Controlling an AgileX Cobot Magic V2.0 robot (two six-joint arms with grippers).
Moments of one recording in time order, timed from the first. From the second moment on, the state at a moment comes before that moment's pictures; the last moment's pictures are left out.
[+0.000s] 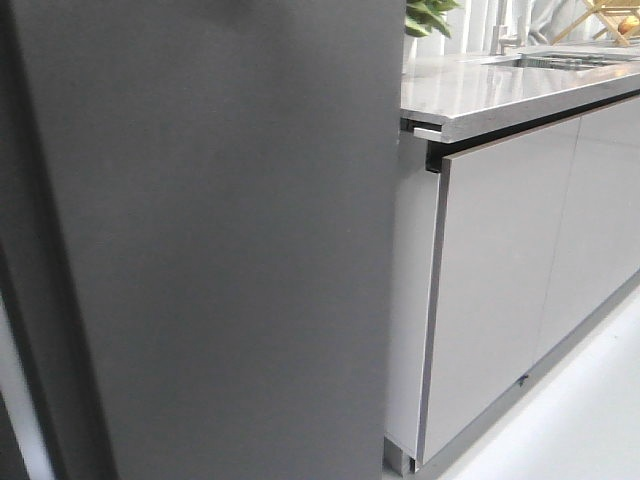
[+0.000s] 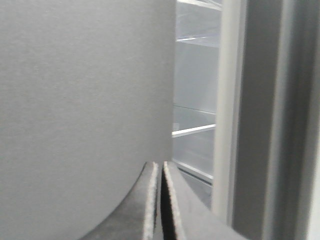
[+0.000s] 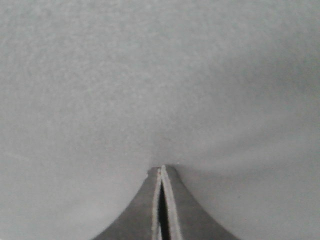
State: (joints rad) left arm 0.01 -0.01 0.00 -0.03 -0.13 -0.02; right arm 0.38 1.84 -1.59 1.73 0.71 -1.18
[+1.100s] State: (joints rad) left arm 0.01 -0.01 0.00 -0.03 -0.13 -0.02; right arm 0.53 2.08 -1.85 1.62 0.33 -1.27
